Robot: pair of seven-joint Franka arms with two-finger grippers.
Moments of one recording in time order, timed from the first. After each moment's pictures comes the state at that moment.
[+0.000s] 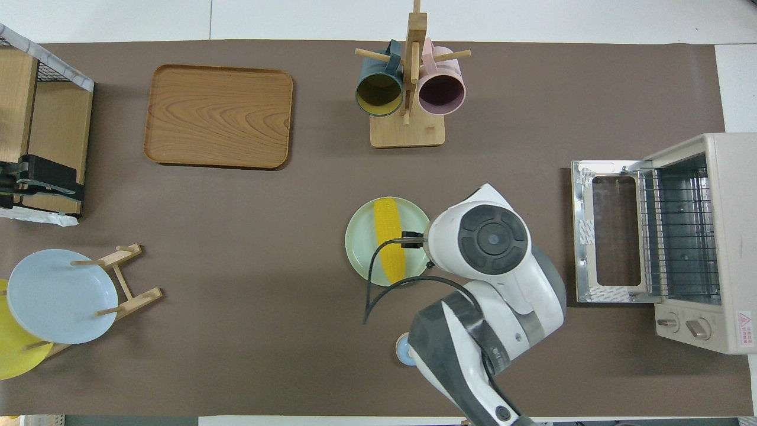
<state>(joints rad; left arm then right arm) -0.12 -0.02 0.06 -1.55 -0.02 1.46 -0.08 0.65 0.09 -0.07 -2.05 0.02 2.22 0.64</state>
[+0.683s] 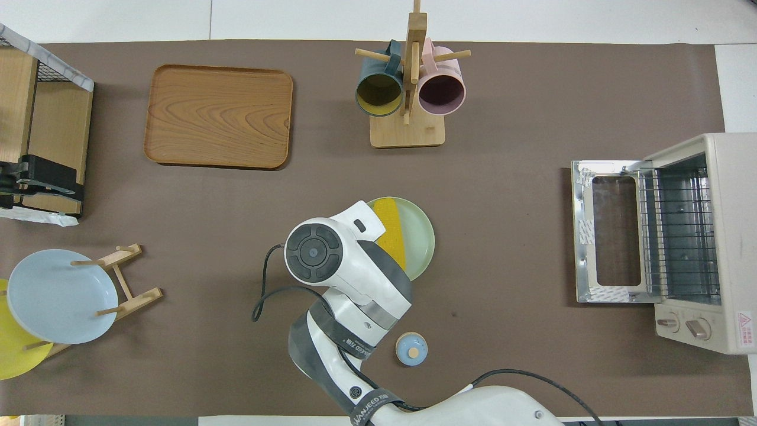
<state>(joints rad) -0.12 -0.02 0.06 -1.55 -0.02 1.46 -0.08 0.85 0.47 -0.08 -1.73 -0.02 2.27 0.93</state>
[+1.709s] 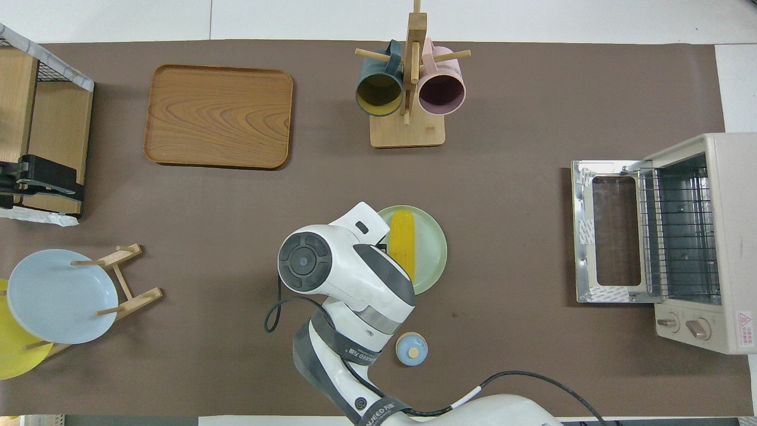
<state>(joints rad) -0.12 -0.02 0.06 -1.55 -0.02 1.46 -0.08 0.78 0.38 -0.09 -1.61 -0.18 1.84 0.71</state>
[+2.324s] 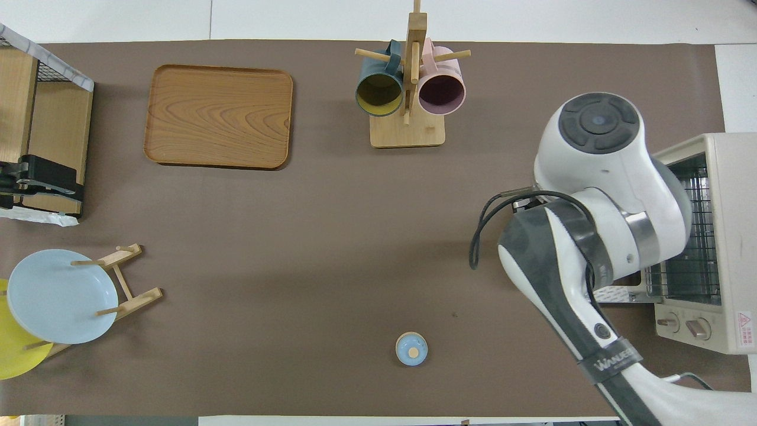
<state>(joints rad) -0.12 -0.02 0.06 -1.55 -0.02 1.46 -0.08 0.35 0.12 -0.10 -1.88 -0.18 1.79 0.22</state>
